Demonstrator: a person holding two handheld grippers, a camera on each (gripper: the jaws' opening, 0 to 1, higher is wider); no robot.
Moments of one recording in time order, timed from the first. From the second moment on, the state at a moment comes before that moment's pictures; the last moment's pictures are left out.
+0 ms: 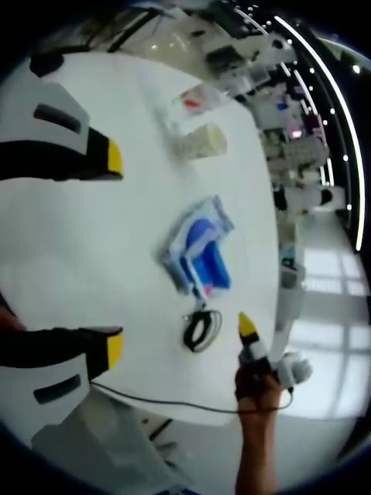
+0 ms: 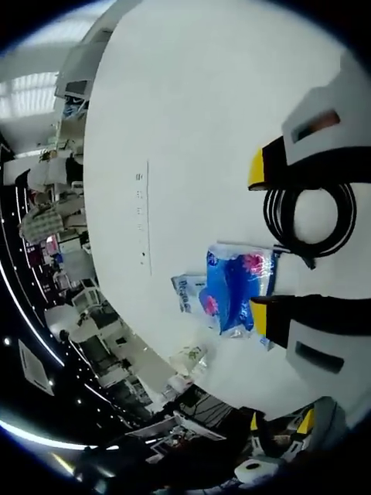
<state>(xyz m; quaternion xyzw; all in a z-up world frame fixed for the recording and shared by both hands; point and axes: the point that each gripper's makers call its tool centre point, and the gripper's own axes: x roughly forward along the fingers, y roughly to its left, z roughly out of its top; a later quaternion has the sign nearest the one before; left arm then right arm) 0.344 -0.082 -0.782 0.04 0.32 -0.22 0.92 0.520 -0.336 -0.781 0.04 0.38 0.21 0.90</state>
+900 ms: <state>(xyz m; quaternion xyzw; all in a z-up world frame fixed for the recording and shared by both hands) 0.346 -0.080 -0.780 0.04 0.32 -0.21 0.92 0.539 -0.293 -0.786 -0.02 0.39 0.25 0.89</state>
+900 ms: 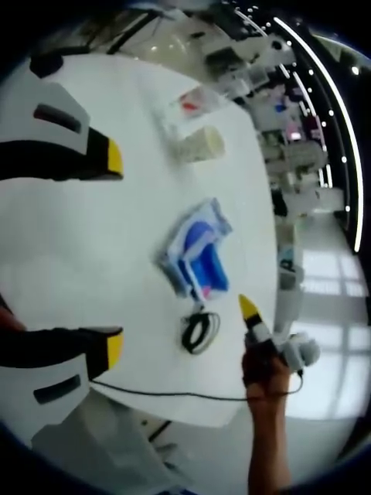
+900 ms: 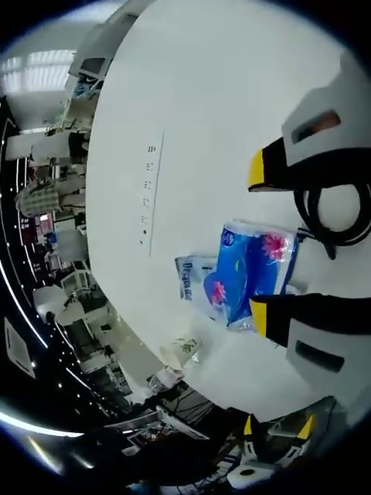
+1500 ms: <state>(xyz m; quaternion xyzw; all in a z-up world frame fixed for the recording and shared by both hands) 0.346 -0.077 -0.784 0.04 0.33 -0.21 0.92 0.550 -0.280 -0.827 -0.10 0.42 0.27 0.86</state>
